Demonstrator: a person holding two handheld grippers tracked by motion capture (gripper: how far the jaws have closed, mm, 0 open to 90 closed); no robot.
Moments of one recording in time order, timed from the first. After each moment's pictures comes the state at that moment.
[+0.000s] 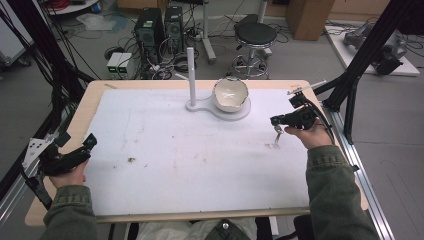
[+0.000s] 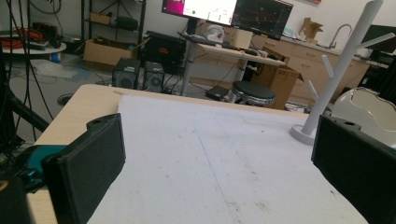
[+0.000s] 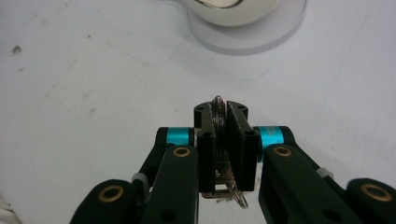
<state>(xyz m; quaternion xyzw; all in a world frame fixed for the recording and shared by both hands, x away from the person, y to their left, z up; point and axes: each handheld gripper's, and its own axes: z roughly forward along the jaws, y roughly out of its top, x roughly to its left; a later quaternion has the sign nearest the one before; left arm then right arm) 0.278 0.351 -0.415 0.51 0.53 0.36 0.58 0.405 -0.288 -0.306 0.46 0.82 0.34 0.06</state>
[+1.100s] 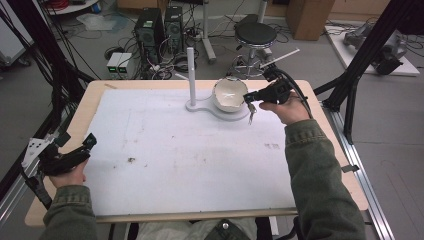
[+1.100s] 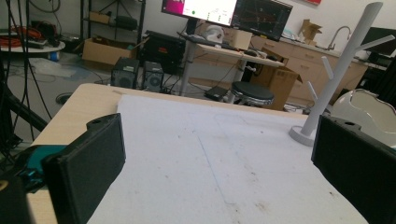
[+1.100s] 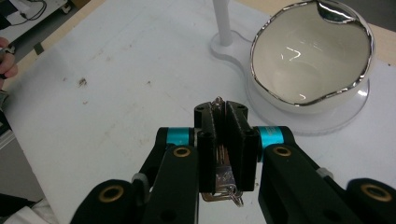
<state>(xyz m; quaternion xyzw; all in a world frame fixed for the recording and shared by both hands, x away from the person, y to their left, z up) 0.279 0.352 -0.416 0.50 0.53 0.36 0.58 0.438 -0.213 -0.250 0.39 0.84 0.37 0.04</state>
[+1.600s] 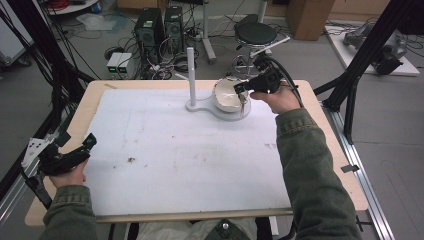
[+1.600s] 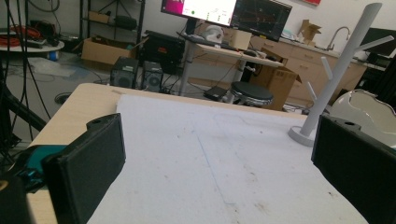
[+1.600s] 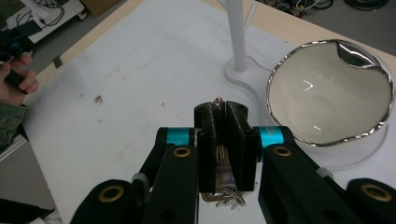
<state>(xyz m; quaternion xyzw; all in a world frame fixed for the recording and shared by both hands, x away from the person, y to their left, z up) 0.279 0.353 -0.416 0.50 0.53 0.36 0.58 0.456 -0.190 -0.233 0.37 0.84 0.39 0.03</state>
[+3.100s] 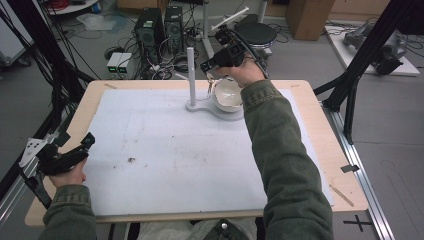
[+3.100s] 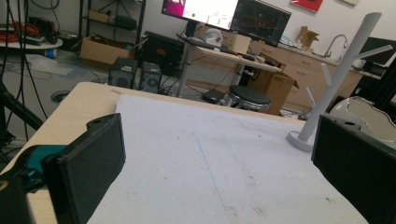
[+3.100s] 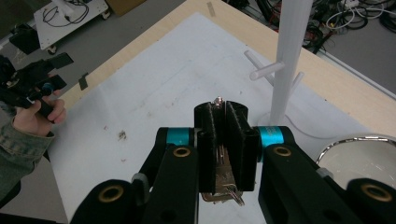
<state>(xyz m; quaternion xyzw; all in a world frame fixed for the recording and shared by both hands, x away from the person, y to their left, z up) 0.281 0.356 -0.417 0.49 0.53 0.35 0.59 0.502 -0.100 -0.196 0.33 0.86 0.39 0.00</state>
